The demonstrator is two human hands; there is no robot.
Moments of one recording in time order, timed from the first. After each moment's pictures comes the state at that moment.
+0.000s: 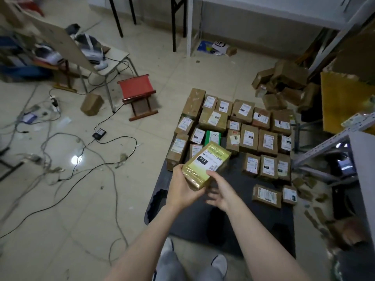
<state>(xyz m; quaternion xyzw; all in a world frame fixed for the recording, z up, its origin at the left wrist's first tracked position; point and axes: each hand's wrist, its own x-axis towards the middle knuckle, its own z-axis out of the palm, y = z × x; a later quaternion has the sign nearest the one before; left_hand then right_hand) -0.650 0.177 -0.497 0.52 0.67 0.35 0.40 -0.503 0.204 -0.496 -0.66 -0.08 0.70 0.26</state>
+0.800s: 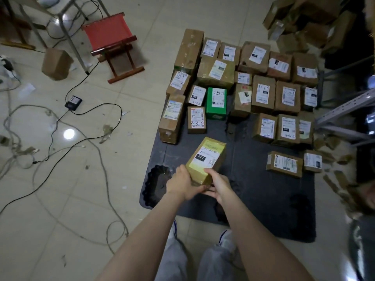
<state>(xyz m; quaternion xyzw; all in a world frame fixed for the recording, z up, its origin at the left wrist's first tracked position) -0.648 0.201 -0.728 0.60 0.70 -0.04 0.39 -0.509 0.208 -0.733 -0.71 -0.02 0.66 0.25</state>
